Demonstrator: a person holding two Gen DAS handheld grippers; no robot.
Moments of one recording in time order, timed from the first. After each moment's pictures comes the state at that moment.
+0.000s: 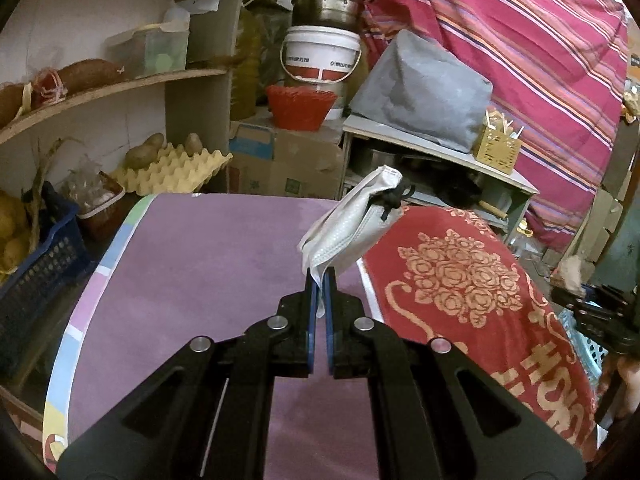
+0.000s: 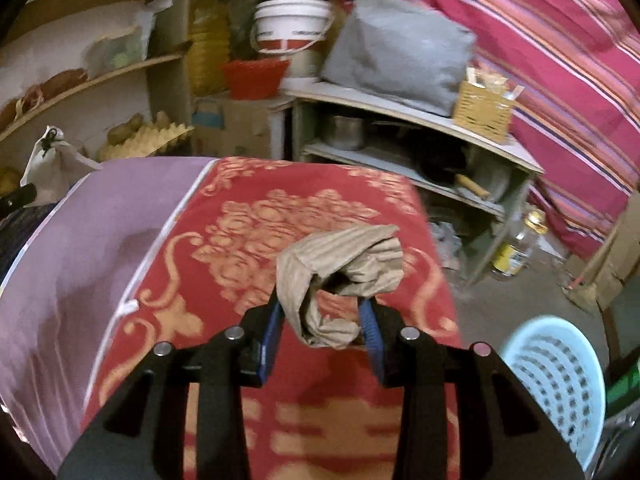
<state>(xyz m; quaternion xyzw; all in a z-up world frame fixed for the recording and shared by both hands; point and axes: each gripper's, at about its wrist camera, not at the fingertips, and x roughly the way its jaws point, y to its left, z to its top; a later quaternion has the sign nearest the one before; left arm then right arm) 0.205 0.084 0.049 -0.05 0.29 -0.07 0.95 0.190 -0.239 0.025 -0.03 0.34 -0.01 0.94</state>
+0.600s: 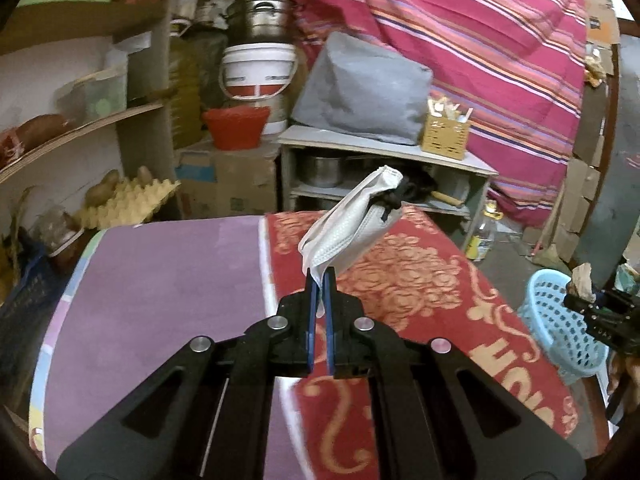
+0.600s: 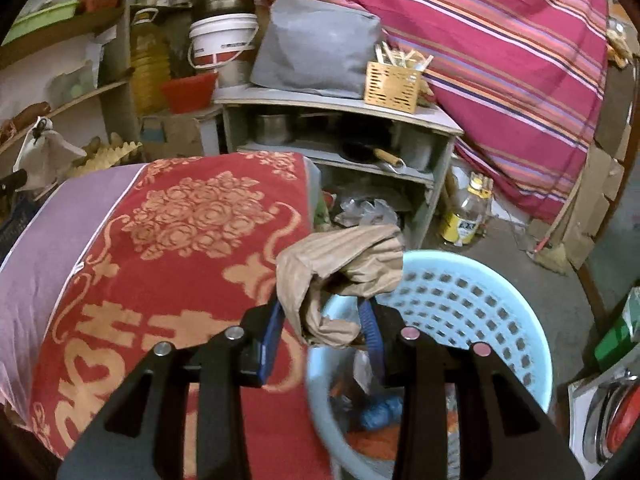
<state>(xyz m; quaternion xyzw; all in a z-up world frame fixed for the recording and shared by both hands) 0.179 -0.034 0.072 0.00 0.27 -0.12 0.96 0.118 -0.363 0.017 0.01 0.34 -0.06 0.94</state>
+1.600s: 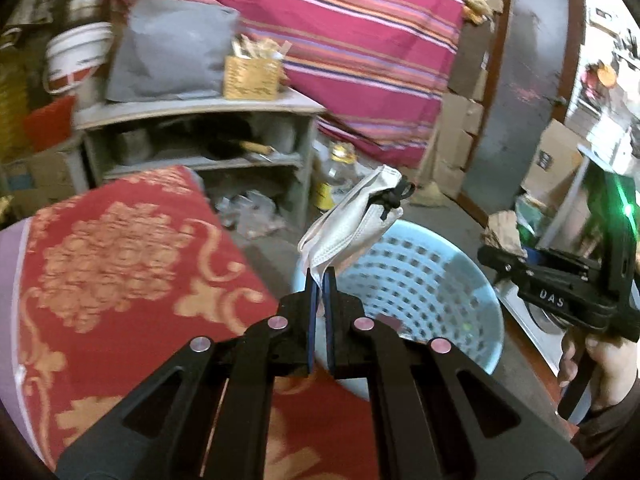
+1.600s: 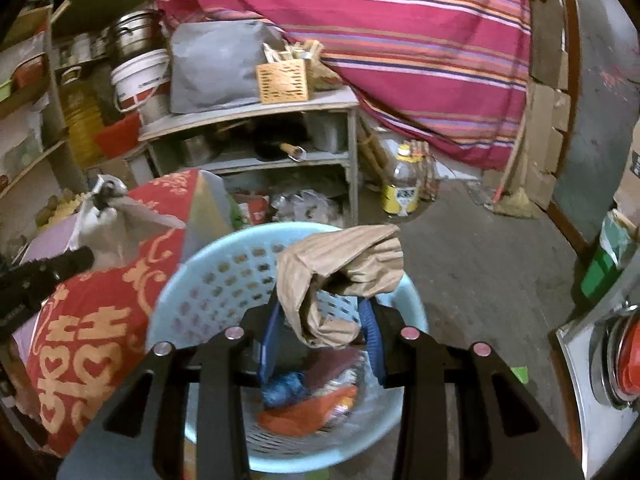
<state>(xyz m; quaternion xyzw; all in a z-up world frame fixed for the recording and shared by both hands) 0.143 -0.301 0.019 0.04 0.32 -0.35 0.88 0.054 -0.509 0.009 0.10 0.33 -0.15 0.93</state>
